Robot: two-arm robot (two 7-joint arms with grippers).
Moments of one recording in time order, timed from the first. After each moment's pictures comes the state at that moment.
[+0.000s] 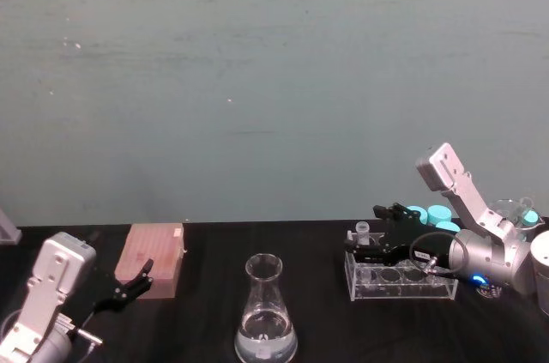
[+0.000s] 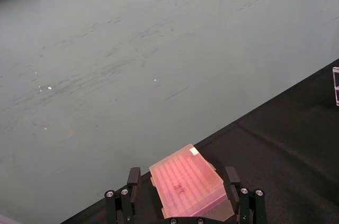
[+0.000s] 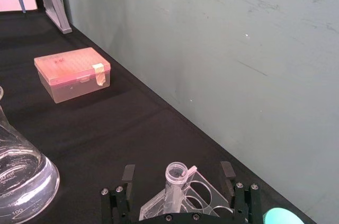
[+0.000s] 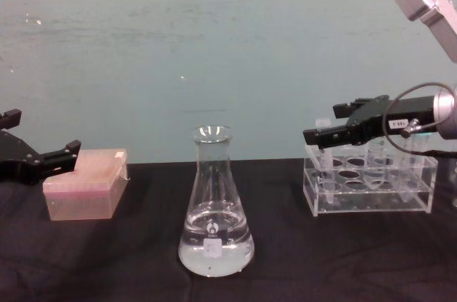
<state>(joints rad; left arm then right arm) -0.20 0.60 0.45 -1.41 -0.25 -0.12 0.03 0.74 0.32 -0.51 -0.82 0.25 -0.02 0.66</state>
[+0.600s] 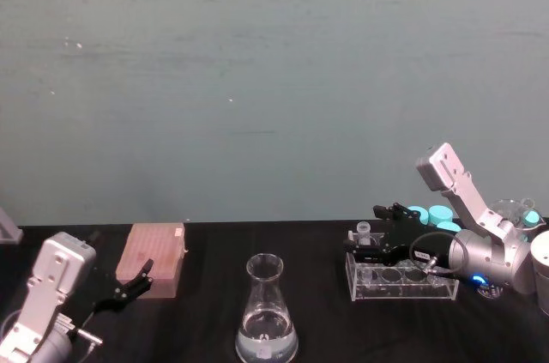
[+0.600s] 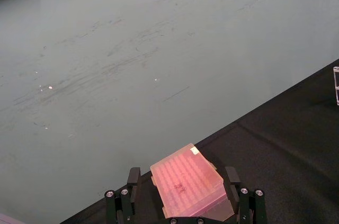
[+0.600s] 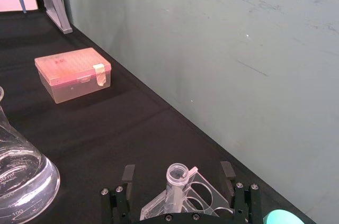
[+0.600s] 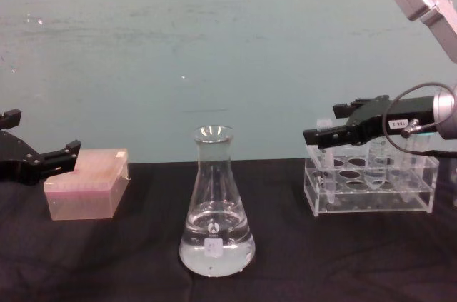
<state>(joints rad) -0.20 0.60 0.45 -1.41 -0.25 -0.12 0.03 0.74 0.32 -0.51 -0.82 0.25 -0.02 0.66</state>
